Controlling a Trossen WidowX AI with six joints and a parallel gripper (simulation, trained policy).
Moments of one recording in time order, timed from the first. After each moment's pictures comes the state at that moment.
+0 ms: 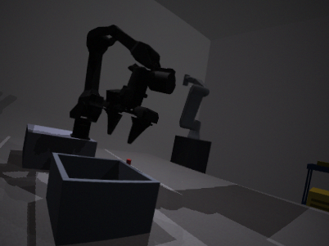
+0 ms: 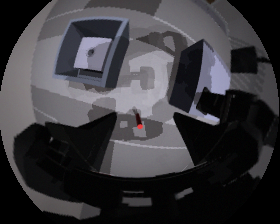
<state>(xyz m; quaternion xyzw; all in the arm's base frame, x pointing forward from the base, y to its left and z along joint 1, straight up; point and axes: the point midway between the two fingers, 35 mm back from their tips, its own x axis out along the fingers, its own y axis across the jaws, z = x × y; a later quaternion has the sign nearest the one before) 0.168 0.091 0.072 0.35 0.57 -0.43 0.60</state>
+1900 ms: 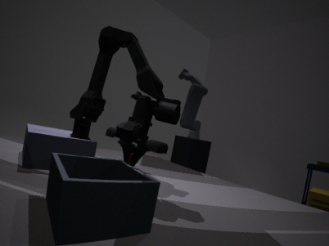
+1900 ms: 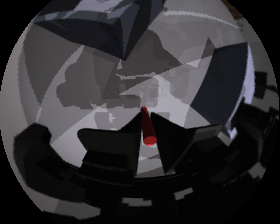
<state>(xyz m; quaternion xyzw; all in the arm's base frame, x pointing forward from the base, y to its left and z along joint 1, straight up) 0.172 0.134 -0.008 0.31 0.62 -0.35 0.63</state>
